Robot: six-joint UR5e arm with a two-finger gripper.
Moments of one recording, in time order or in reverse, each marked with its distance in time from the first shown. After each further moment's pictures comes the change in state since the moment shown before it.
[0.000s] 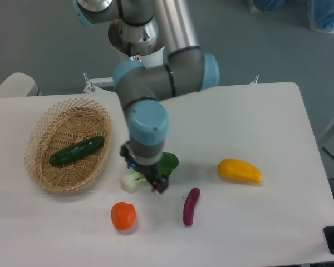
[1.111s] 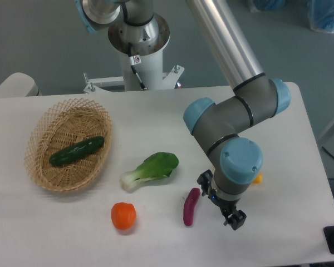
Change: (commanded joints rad) arm 0.117 -0.172 0.243 -0.077 0.083 0.379
